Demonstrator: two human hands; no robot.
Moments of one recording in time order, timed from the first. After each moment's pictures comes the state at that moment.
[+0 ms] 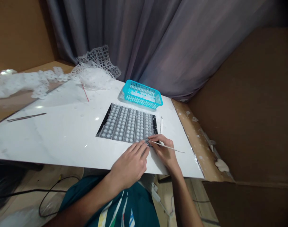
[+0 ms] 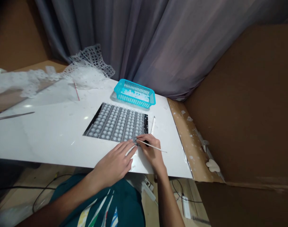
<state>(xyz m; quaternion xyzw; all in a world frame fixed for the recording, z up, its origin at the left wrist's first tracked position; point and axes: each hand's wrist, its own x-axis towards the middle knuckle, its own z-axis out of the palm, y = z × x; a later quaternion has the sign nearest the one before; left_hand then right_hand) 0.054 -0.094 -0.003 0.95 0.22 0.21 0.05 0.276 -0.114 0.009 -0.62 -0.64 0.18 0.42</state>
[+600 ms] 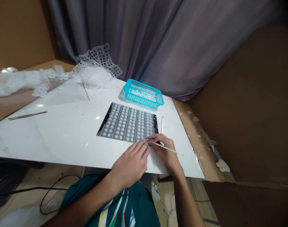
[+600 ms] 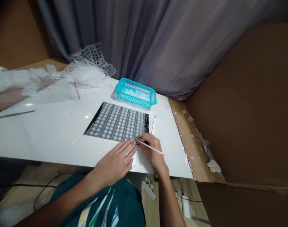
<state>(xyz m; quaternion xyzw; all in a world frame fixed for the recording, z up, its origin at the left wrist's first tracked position) 0.054 -0.093 -0.008 0.95 0.22 0.22 0.05 0.274 -0.114 0.017 -0.61 -0.67 0.17 0.38</state>
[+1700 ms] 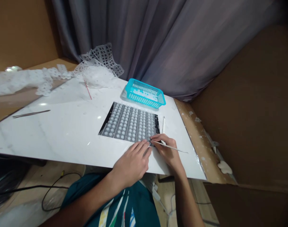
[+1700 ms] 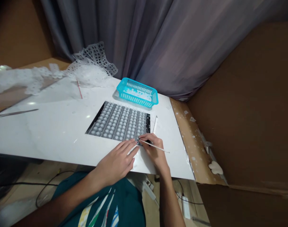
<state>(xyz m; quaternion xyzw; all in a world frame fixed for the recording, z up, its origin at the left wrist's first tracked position) 0.054 -0.093 -0.007 0.95 0.22 0.21 0.05 0.277 -0.114 0.015 -0.61 -0.64 0.20 0.41</state>
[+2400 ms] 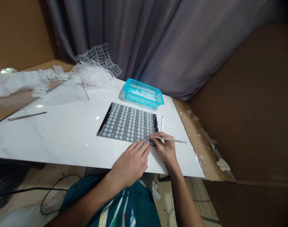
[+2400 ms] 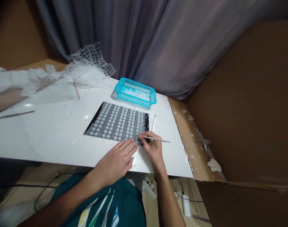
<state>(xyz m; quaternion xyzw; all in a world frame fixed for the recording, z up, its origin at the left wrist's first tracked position) 0.056 -0.091 -0.008 0.94 0.23 0.22 0.09 0.273 -0.106 0.004 -0.64 -0.59 0.17 0.46</state>
